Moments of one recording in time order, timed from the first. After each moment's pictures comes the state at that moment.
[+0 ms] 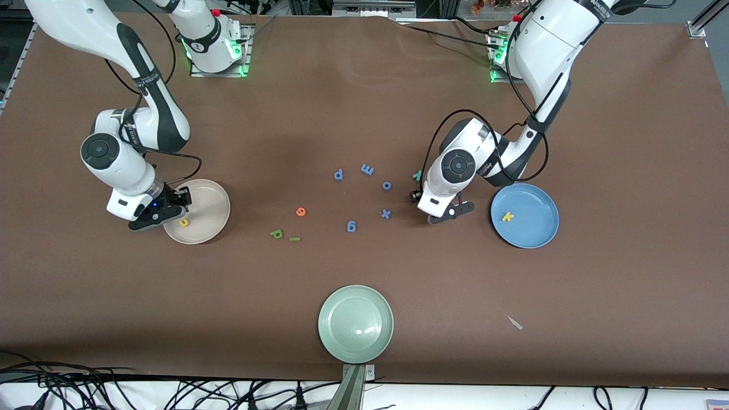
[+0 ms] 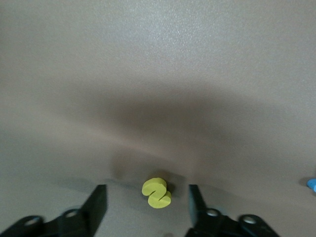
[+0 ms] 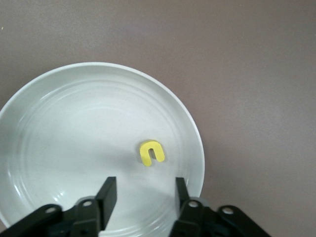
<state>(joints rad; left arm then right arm) -0.24 0.64 -0.32 -1.87 0.10 2.32 -0.97 0.03 0.37 -0.02 -2.17 -0.16 2.59 -0.27</state>
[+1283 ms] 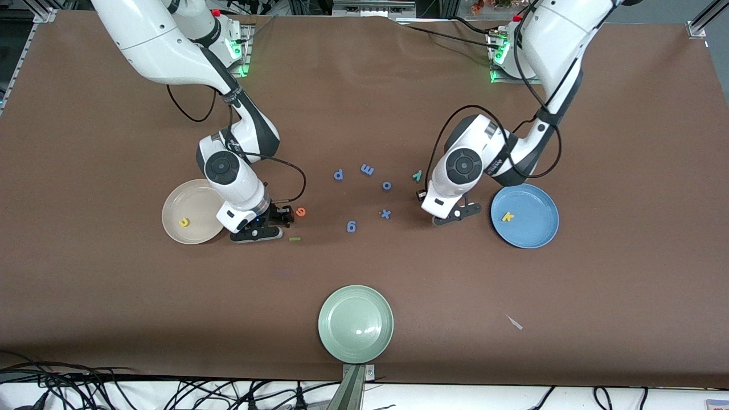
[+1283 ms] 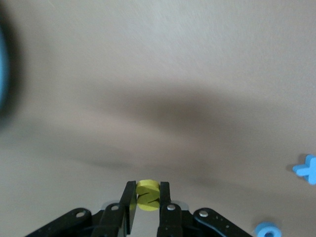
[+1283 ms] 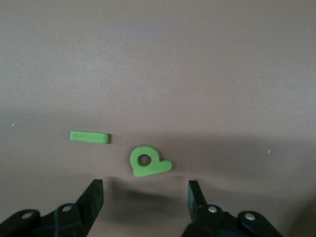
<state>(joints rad) -0.21 0.57 -0.32 -1.77 0.10 2.10 -0.85 0.25 0.64 0.17 -1.87 -0.16 2.62 0.39</state>
